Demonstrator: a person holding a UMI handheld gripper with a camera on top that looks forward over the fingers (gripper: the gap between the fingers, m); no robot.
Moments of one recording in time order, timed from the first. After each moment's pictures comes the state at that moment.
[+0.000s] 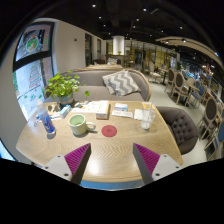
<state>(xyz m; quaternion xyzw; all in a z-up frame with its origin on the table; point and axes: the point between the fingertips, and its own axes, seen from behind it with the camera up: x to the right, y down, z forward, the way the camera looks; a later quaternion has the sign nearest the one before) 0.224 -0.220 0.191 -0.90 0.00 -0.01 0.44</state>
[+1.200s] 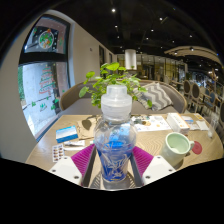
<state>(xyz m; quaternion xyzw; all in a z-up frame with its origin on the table) -0.178 0.007 0.082 -0.85 -0.01 0.04 0.53</state>
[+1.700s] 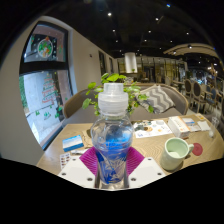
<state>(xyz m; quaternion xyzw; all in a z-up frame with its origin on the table) -0.181 0.002 0.121 -0.83 0.00 0.07 0.55</state>
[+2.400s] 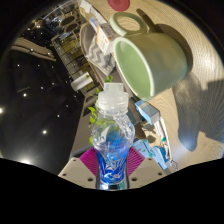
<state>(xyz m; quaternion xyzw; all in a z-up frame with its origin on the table) -0.106 0.043 0.179 -0.45 0.52 0.68 0.24</state>
